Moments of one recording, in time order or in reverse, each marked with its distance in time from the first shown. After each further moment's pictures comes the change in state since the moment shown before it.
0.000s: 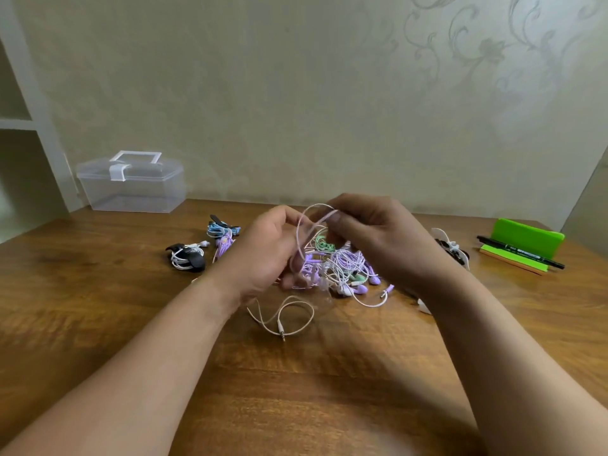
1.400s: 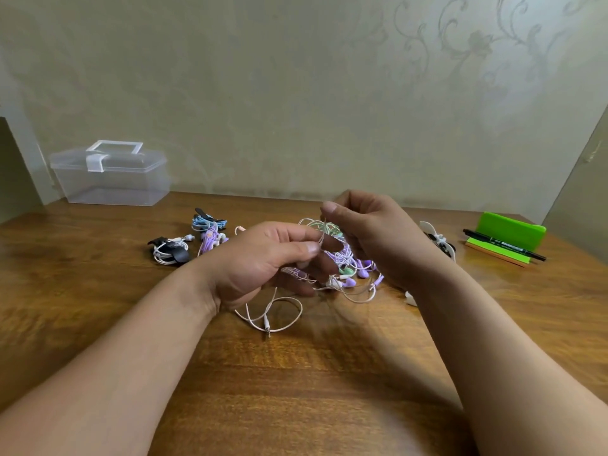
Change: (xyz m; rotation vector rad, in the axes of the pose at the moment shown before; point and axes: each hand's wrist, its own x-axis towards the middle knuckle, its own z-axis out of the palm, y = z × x) left_hand -0.010 0.004 0.002 -0.178 -0.423 -0.129; right_hand 0.008 0.027 0.000 0.239 0.088 0.228
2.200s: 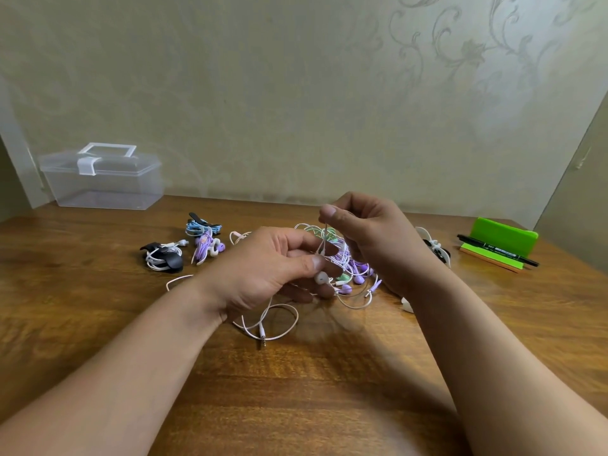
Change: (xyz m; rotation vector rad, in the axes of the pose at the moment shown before) left_hand 0.003 -0.002 0.008 0.075 0.069 0.022; right_hand 0.003 0.006 -0.005 -0.034 0.061 -0.058
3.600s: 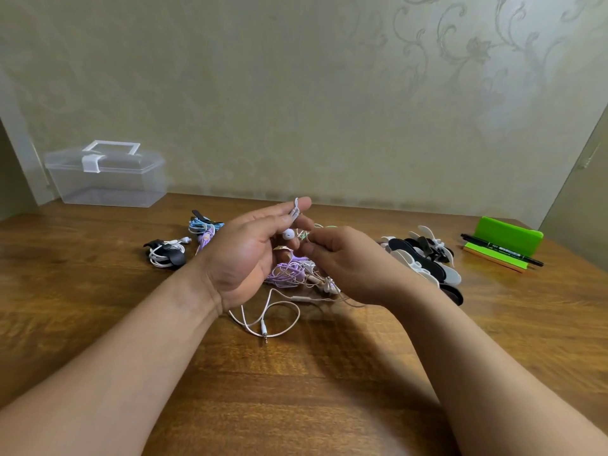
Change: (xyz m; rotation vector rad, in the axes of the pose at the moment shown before) left_hand 0.012 -0.003 -0.014 -0.395 0.239 0.101; right_hand -0.007 0.008 0.027 -0.496 -0.275 -0.032
